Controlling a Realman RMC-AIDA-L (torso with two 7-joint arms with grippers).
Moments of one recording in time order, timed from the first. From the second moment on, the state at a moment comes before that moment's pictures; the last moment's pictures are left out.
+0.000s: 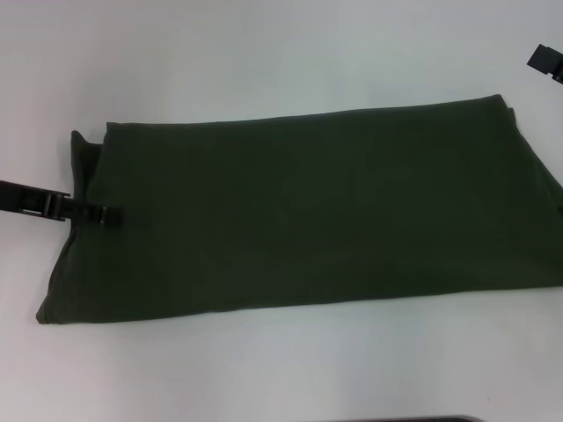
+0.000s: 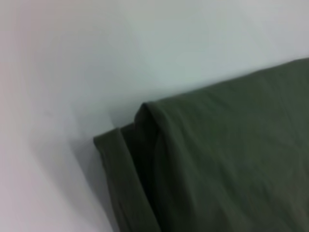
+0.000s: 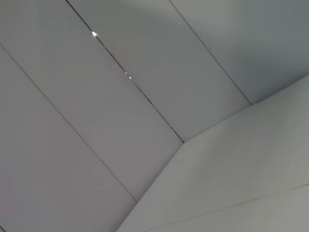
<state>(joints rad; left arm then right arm) -0.62 -2.00 0.59 0.75 2.59 1.56 -2.12 0.40 2.03 -0.09 -0.56 -2.04 -1.70 1.62</state>
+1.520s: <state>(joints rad) -0.59 -2.01 0.59 0.78 2.59 1.53 -2.14 0.40 2.03 -0.09 -0.56 -2.03 -1.70 1.62</state>
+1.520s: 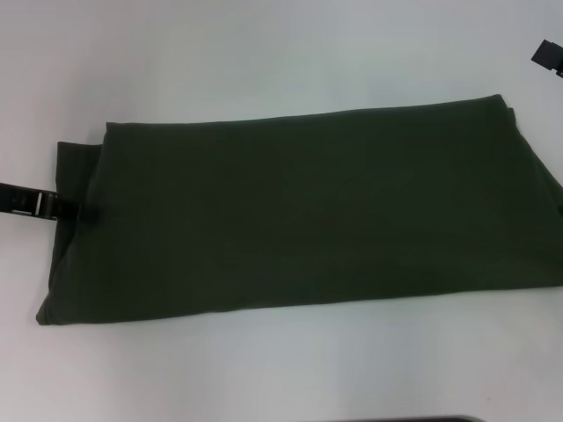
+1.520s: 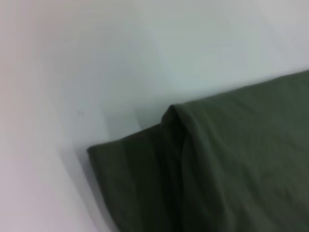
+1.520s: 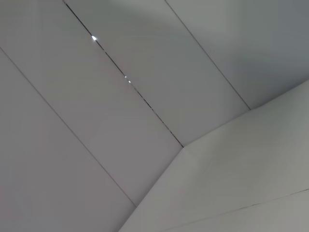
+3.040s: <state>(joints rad) -0.61 -1.96 0.61 0.77 2.62 1.59 -2.25 0.39 2.02 -0.09 -0.56 -2.02 -1.71 1.63</state>
